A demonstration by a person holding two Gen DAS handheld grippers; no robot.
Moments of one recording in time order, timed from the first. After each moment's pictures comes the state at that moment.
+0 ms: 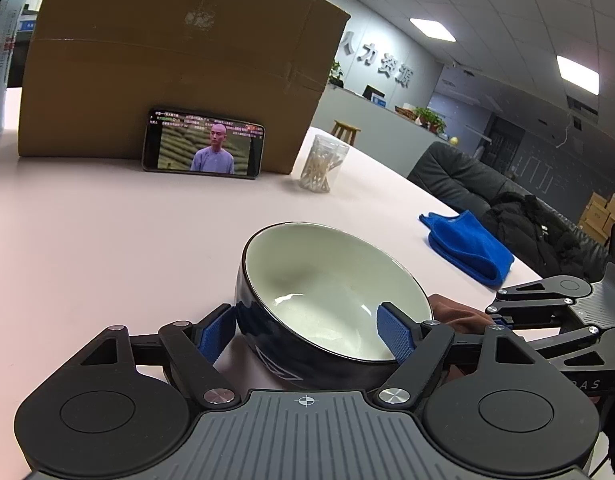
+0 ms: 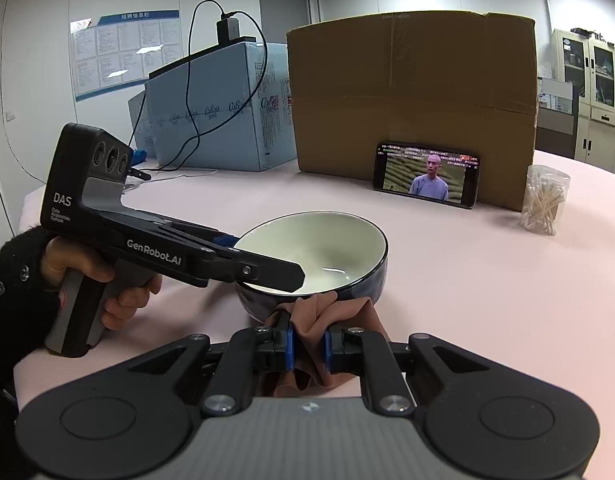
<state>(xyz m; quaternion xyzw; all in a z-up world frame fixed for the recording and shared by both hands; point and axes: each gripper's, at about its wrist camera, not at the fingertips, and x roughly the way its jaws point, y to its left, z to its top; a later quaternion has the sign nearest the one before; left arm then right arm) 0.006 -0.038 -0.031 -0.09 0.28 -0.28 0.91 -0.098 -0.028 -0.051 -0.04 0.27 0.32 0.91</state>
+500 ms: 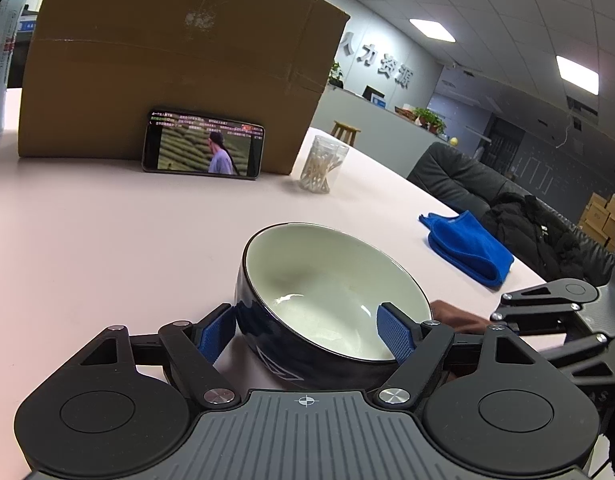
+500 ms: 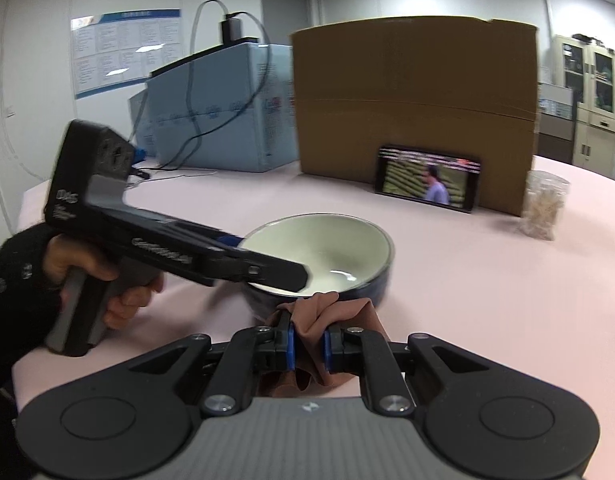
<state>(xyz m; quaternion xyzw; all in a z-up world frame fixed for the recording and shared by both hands) 0.006 -0.035 -0.030 -0.09 0.28 -0.28 0.91 -0.107 -0.015 -0.051 -0.05 0.26 0.34 0.90</state>
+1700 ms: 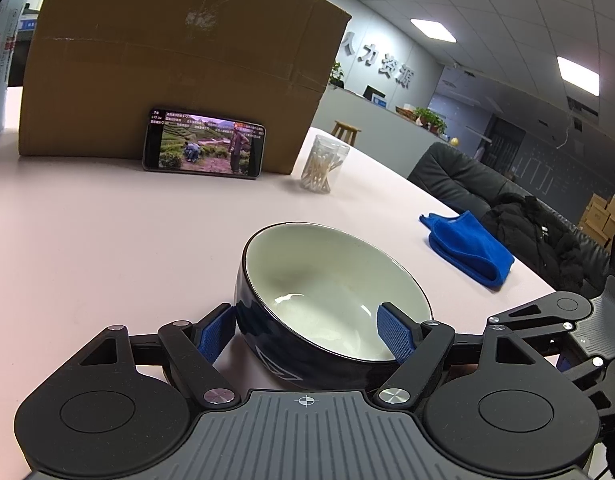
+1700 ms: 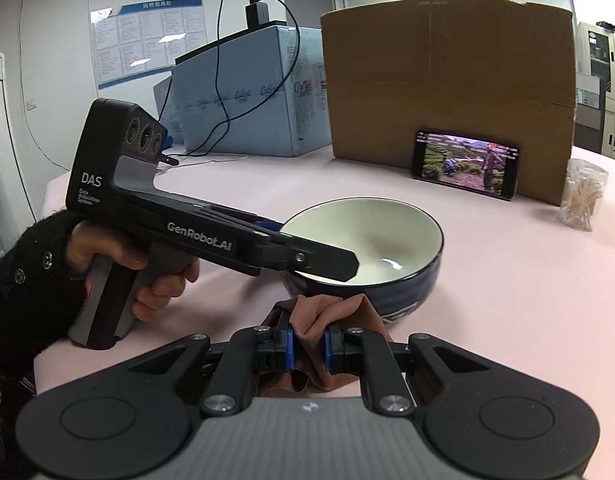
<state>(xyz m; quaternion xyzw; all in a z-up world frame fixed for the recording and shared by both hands) 0.005 -0.031 -0.031 -0.09 0.28 -0.28 0.91 -0.102 -0.005 -0.056 -0.04 0.28 0.37 0.88</state>
